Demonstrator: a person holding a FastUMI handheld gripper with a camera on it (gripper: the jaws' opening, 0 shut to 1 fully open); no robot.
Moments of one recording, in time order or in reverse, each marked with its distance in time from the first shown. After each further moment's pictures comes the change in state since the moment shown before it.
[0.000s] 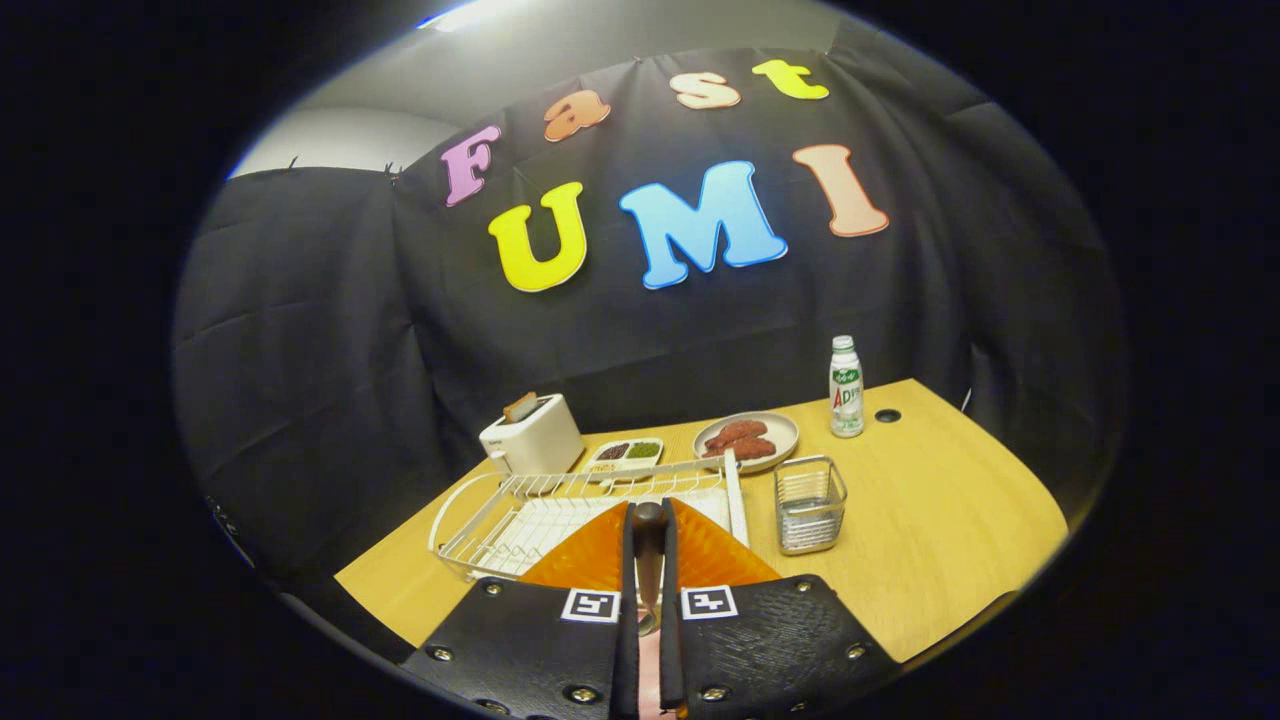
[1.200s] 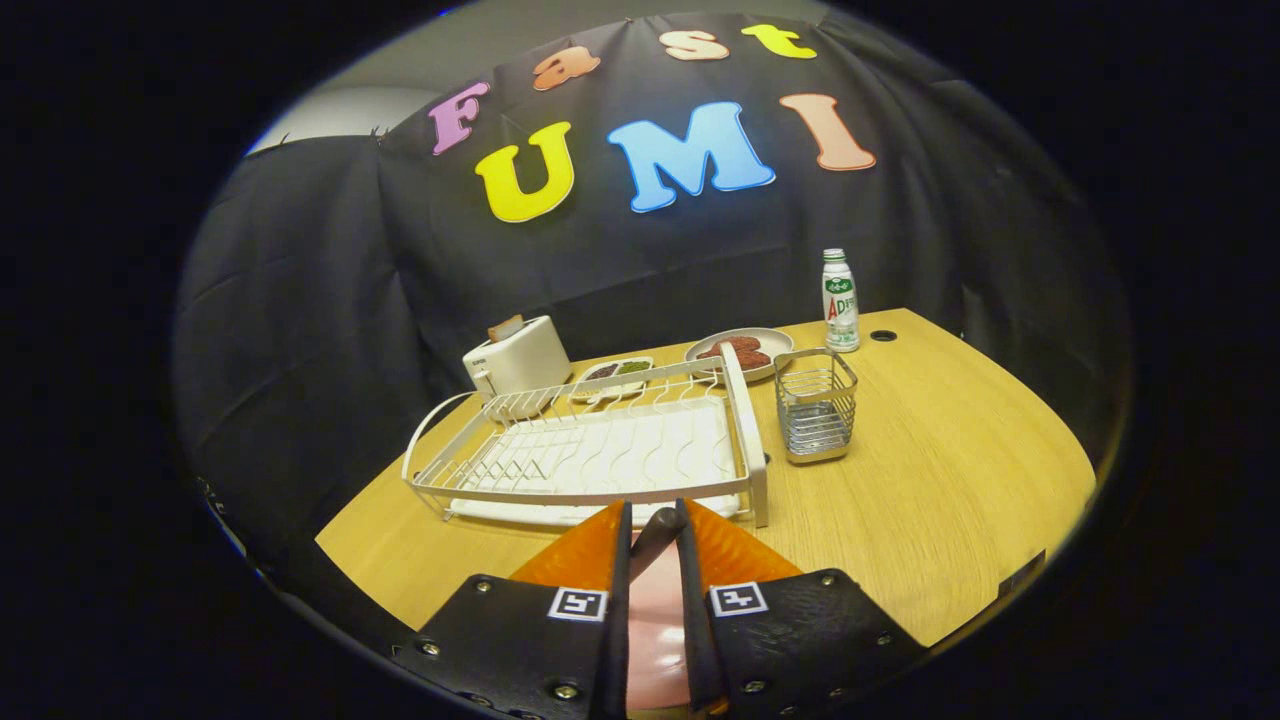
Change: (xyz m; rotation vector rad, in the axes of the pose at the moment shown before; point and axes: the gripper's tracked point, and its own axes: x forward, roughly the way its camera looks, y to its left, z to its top) arm -0.003 -0.019 -0.087 0.005 0.128 -0.088
